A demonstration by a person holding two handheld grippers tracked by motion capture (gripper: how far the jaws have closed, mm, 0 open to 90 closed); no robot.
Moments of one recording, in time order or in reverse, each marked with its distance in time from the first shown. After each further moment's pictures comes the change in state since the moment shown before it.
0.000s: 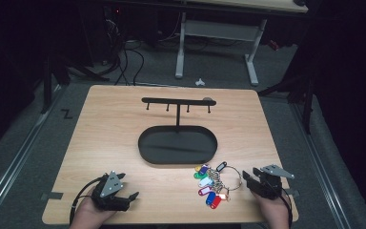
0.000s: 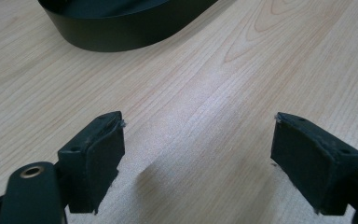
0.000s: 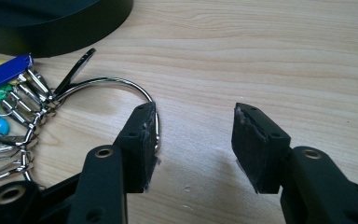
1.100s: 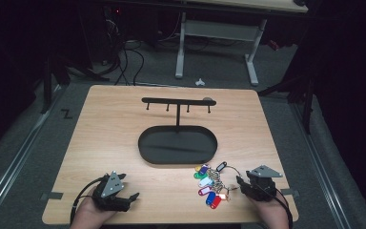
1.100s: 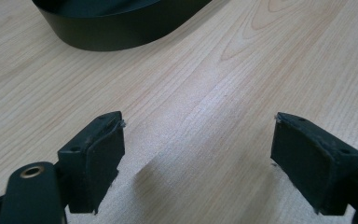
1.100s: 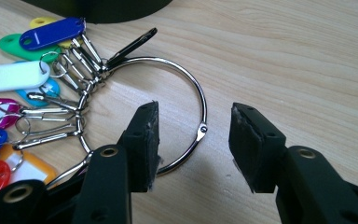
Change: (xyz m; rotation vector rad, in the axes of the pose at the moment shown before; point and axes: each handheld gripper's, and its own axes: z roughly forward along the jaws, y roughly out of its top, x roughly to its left) left arm -0.001 0.000 0.001 0.009 -0.007 0.006; right arm 0.029 0.011 -0.011 0.101 0.015 -0.180
